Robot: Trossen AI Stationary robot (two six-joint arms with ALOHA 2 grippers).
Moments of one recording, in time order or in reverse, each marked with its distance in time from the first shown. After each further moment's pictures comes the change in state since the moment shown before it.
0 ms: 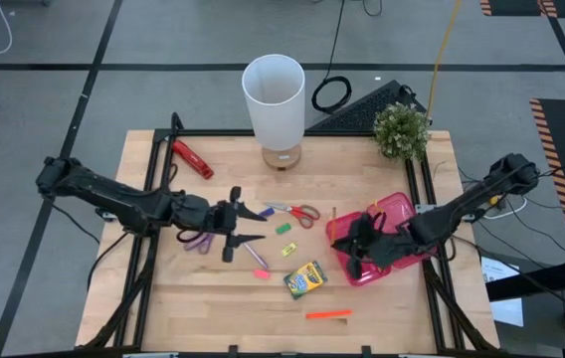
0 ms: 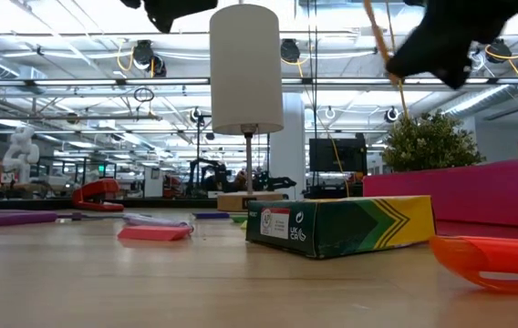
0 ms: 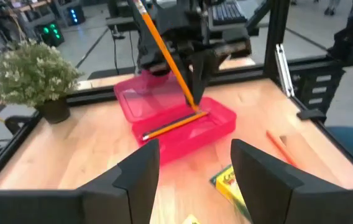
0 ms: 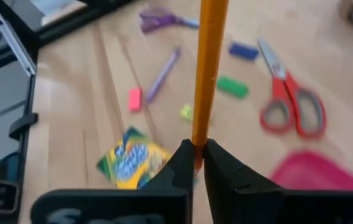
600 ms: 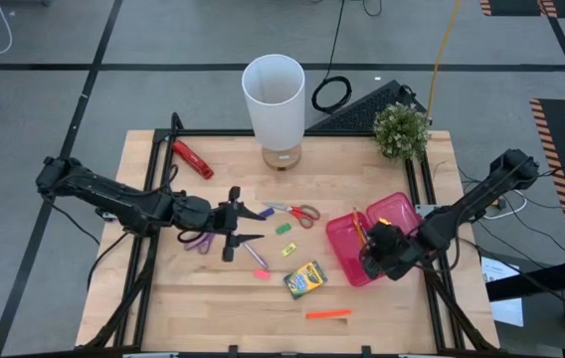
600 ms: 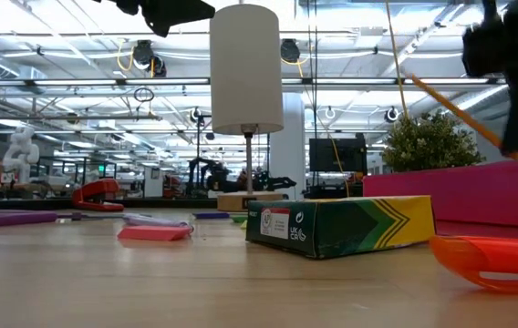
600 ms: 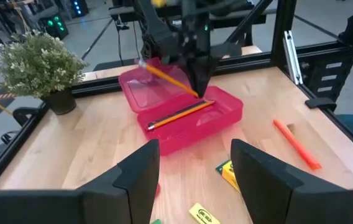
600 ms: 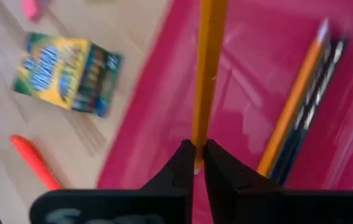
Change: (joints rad) left arm 0.001 0.004 0.000 -0.035 -0.027 0.009; right arm 0.123 -0.054 -0.104 -0.374 -0.163 0.626
